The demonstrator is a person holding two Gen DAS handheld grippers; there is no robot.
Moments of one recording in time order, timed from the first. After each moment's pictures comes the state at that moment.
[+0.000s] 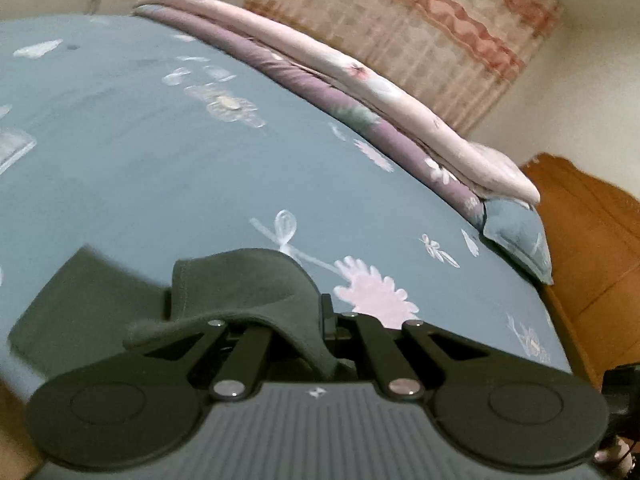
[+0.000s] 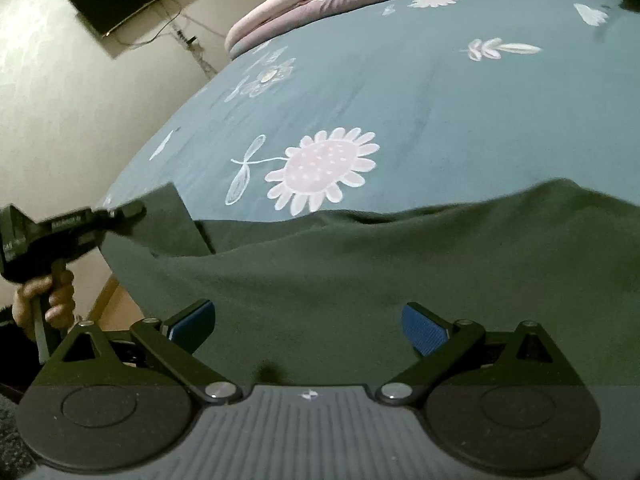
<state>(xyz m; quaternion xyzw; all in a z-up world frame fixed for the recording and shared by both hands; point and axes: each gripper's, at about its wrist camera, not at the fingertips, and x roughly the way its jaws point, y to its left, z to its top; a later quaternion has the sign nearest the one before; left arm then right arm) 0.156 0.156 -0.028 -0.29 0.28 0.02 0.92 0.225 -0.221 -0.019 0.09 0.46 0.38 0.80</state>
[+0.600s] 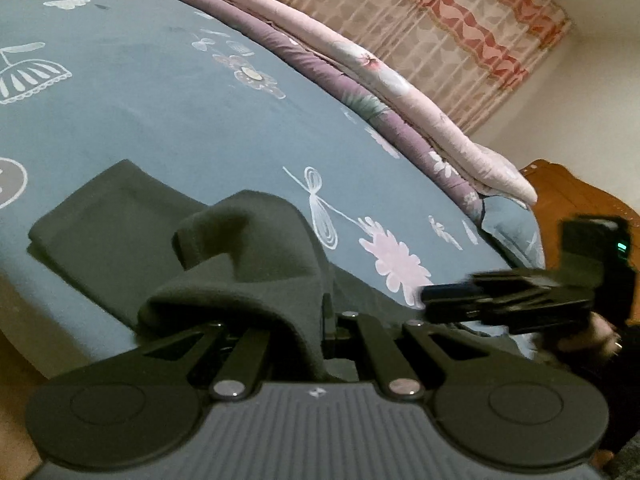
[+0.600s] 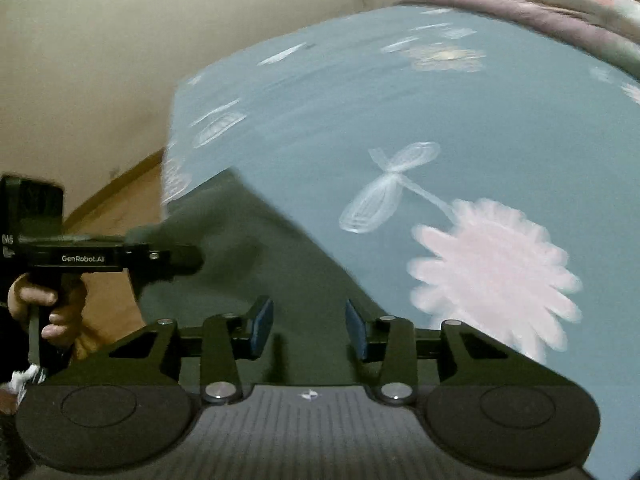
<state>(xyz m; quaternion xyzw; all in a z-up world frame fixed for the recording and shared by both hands) 0.123 0.168 -0.078 -0.32 0.27 0.01 0.91 0.265 -0.017 -0.010 -0.14 0.42 0.56 0.70</state>
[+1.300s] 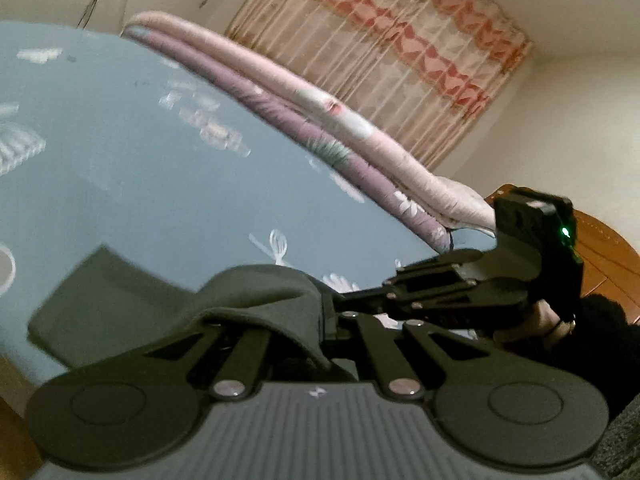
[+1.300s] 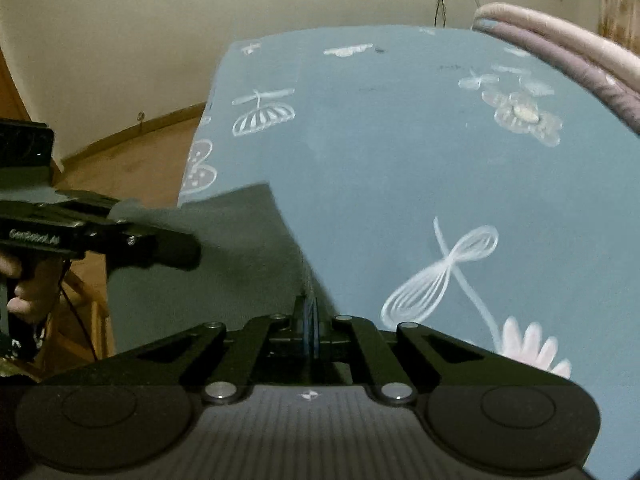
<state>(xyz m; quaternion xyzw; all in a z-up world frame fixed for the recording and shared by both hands) 0.117 0.180 -0.037 -0.29 0.20 -0.02 0.94 0.262 0.060 0.017 -0.24 0.36 0.60 0.68</state>
